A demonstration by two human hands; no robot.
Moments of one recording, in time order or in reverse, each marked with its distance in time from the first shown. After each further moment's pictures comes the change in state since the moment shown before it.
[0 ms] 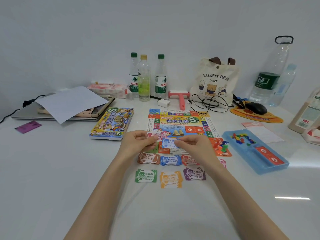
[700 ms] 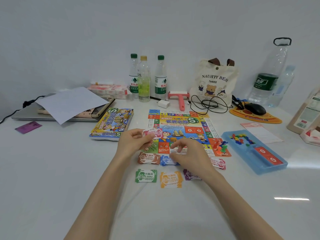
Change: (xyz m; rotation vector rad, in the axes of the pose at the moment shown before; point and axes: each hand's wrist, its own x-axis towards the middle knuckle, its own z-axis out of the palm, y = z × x) left_hand 0.004 -0.002 -0.008 0.053 0.094 0.051; right_hand -0.007 0.009 0.013 -0.453 -0.049 -0.127
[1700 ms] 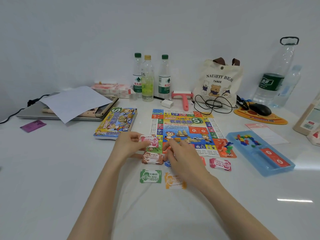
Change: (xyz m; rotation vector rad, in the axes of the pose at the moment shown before) left_hand 0.000 0.005 -0.020 0.249 -0.027 -0.066; right_hand 0.003 -0.007 0.035 -0.292 -0.047 -0.218
